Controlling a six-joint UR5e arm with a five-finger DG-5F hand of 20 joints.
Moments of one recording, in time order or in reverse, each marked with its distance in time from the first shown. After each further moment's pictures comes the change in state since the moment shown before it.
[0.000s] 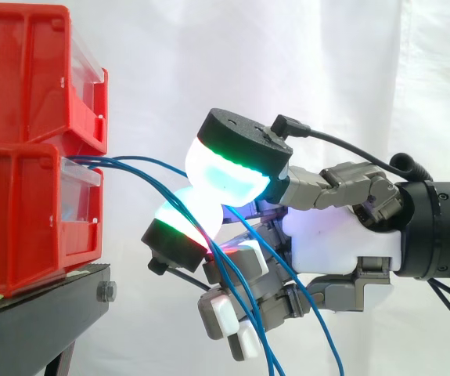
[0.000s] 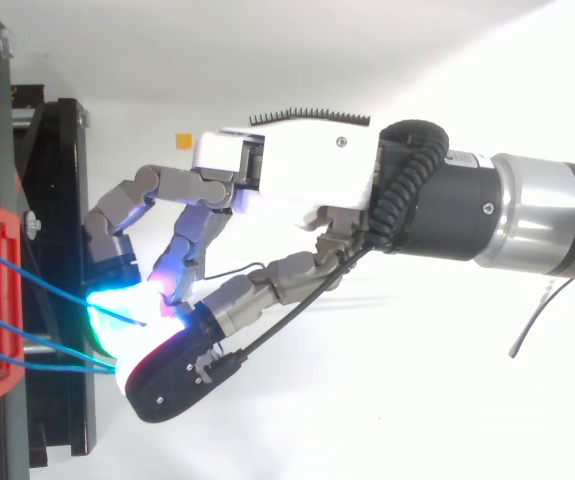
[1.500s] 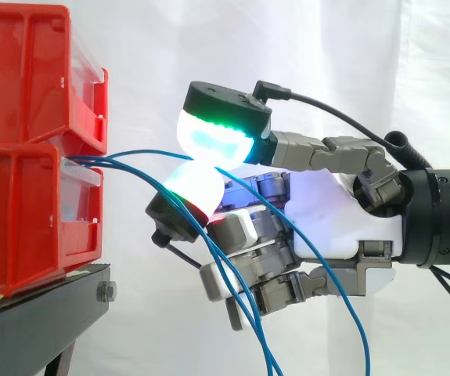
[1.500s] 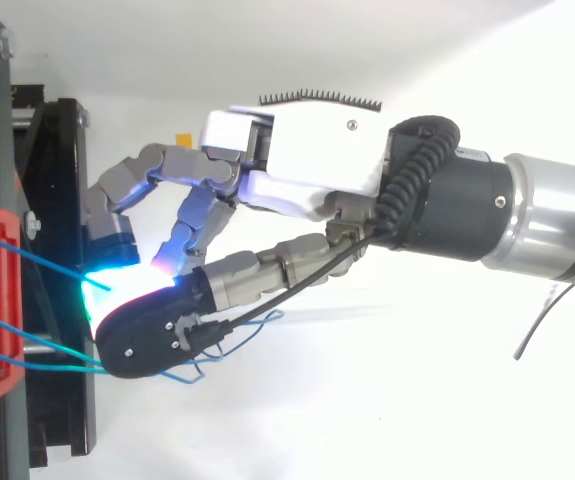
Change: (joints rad) arm 0.008 0.013 0.001 -0.016 0.056 0.112
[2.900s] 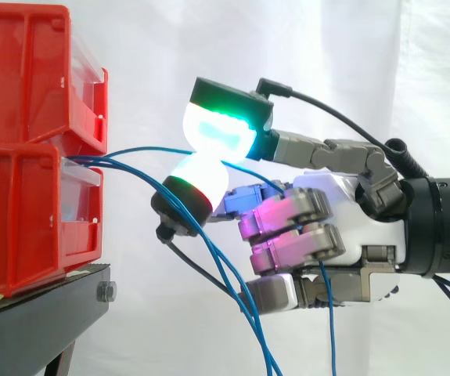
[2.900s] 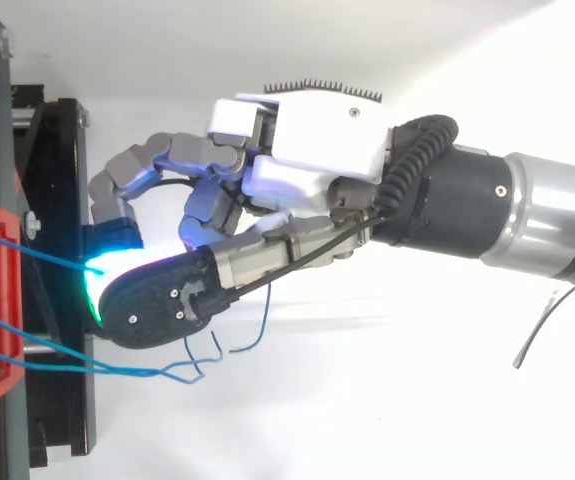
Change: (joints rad) arm 0.000 -0.001 -0.015 0.005 0.017 0.138
